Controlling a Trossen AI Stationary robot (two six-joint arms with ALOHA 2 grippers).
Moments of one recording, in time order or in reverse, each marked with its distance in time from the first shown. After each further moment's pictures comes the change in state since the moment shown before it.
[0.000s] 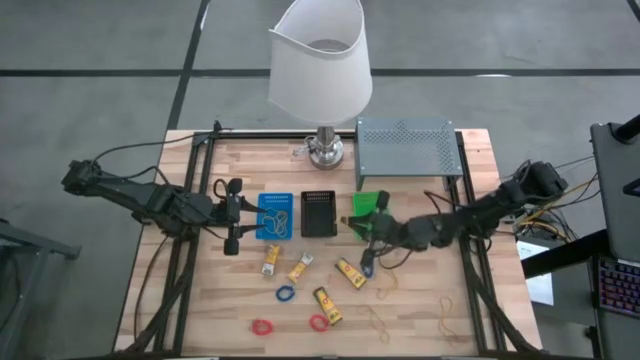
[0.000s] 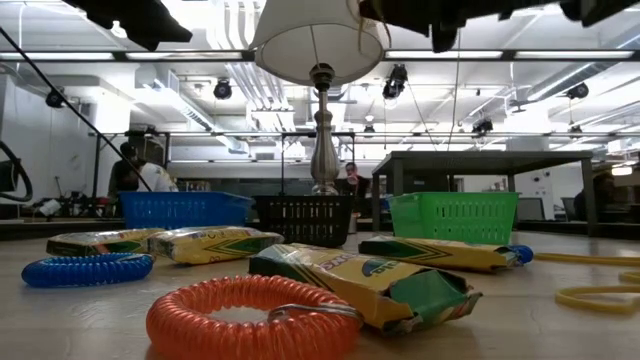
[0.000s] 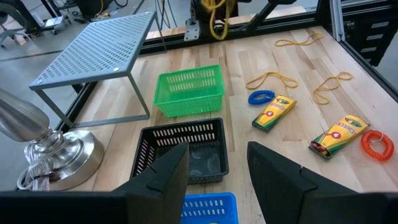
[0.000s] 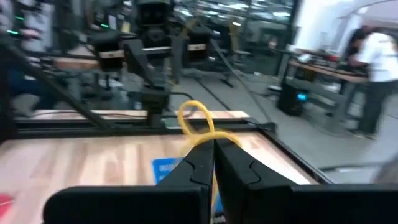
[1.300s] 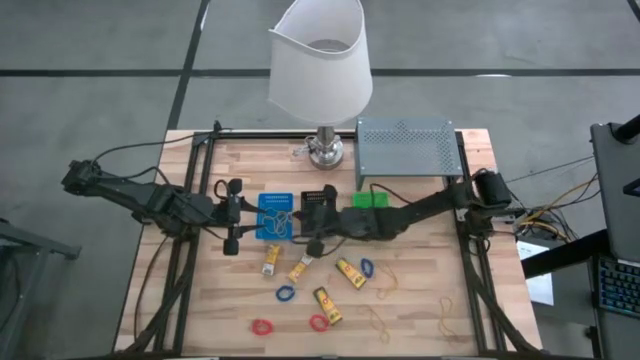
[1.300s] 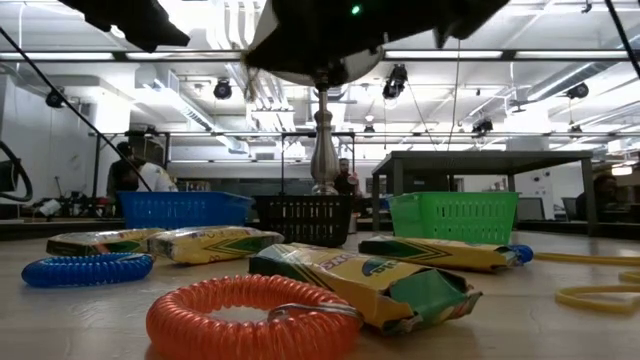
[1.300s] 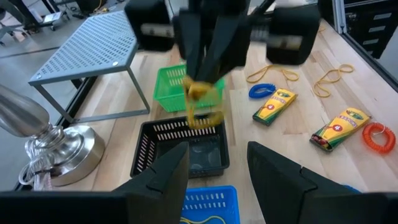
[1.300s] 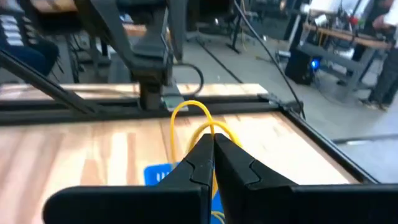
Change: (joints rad) left arm 0.000 0.000 0.000 -0.025 0.000 0.000; right arm -0.182 0.450 0.495 -0.226 -0.176 0.080
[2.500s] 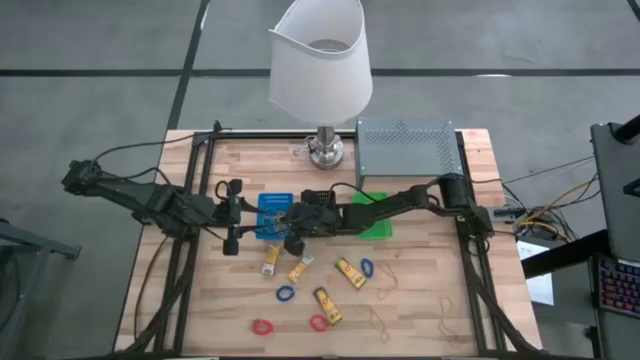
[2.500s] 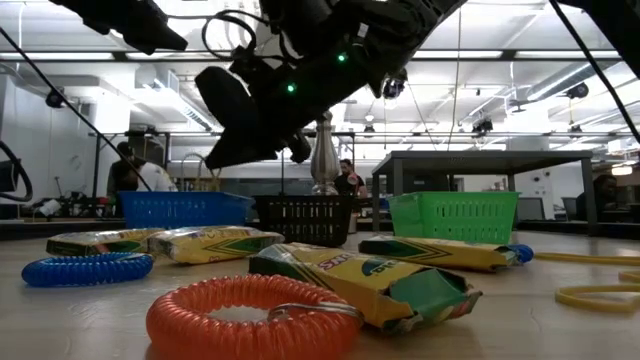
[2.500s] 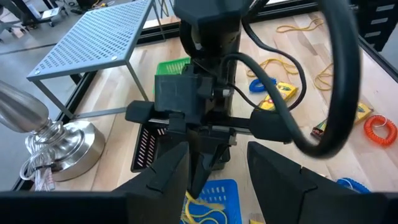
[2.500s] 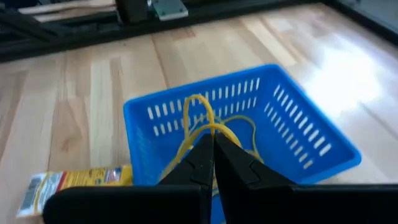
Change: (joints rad) left arm 0.000 0.000 0.000 -0.023 0.000 0.000; right arm -0.088 0.288 0.312 -0.383 -0.139 0.267
